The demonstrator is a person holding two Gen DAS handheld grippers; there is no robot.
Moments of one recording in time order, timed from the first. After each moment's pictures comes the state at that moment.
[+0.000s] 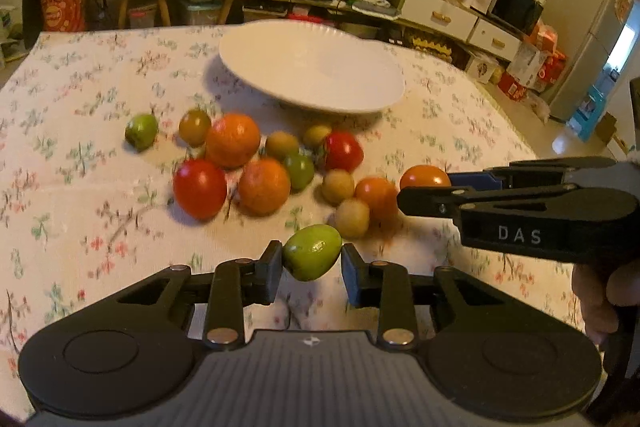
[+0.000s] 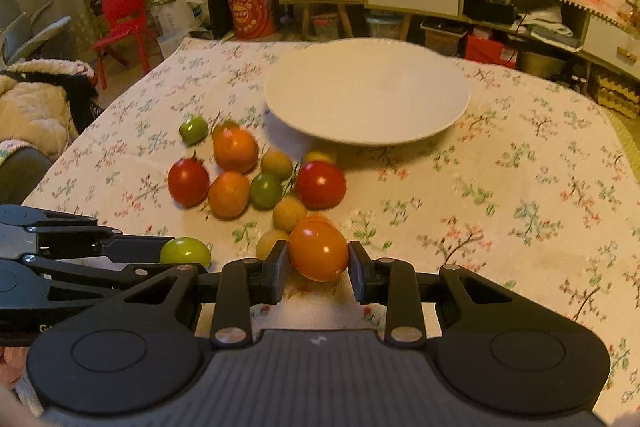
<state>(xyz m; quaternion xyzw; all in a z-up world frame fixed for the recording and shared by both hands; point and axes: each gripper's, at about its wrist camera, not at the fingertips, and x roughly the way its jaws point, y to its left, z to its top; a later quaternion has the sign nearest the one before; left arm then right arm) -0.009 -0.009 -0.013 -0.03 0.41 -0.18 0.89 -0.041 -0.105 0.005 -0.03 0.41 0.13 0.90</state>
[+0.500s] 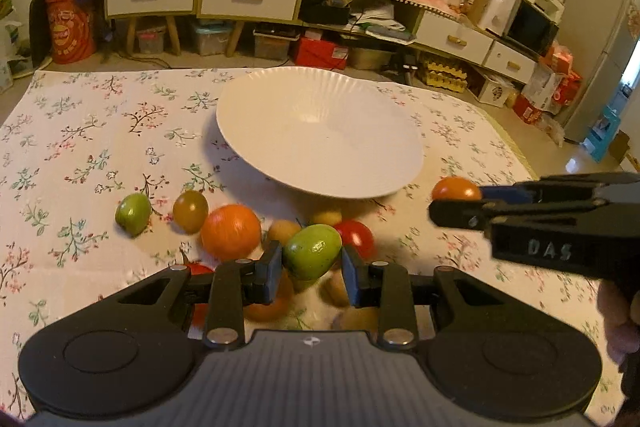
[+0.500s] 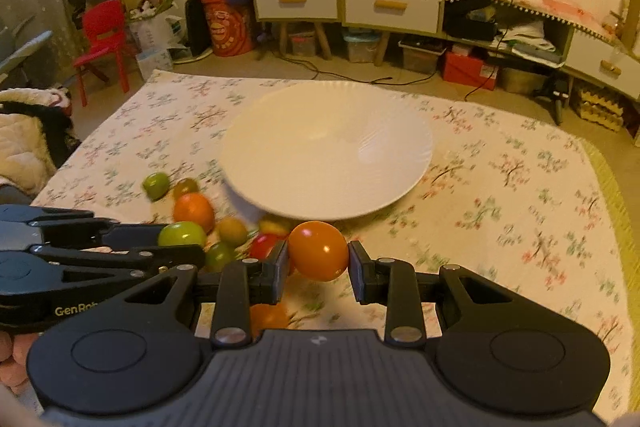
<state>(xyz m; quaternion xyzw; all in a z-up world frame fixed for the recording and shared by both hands) 0.048 -0.027 0.002 -0.04 0.40 -0.16 0.90 0.002 -0.120 0.027 -0.04 0.40 0.10 0.91</state>
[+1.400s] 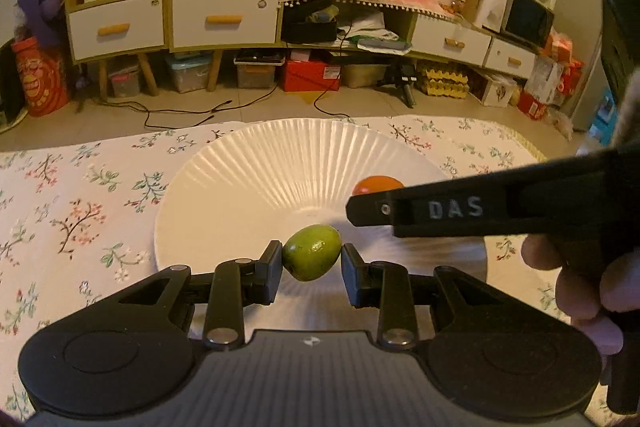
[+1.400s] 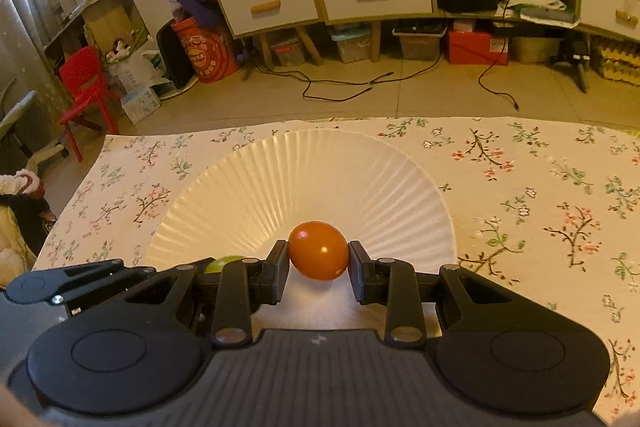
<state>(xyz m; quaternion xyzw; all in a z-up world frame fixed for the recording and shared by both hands) 0.130 -0.067 -0.015 0.02 0.36 -0.18 0.92 0.116 -0.135 -0.001 0.06 0.41 0.11 0.90</state>
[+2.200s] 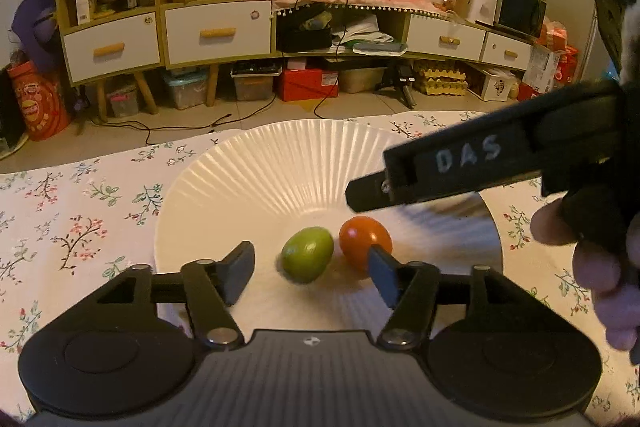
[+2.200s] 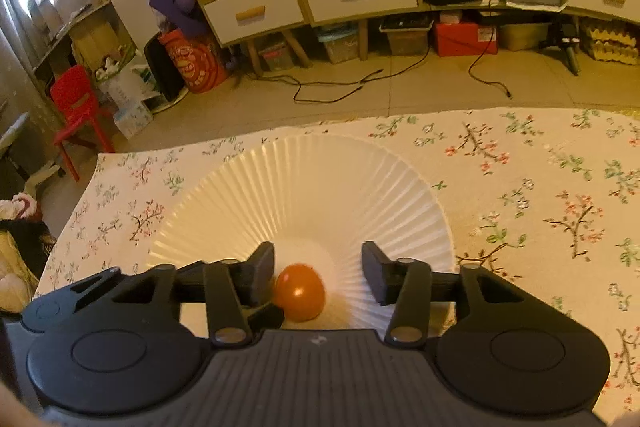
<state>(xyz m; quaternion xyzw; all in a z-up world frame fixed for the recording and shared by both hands) 0.128 -0.068 -0.016 0.04 0.34 -0.18 0.92 0.117 -0.142 0.006 0.09 0.41 0.09 0.90</state>
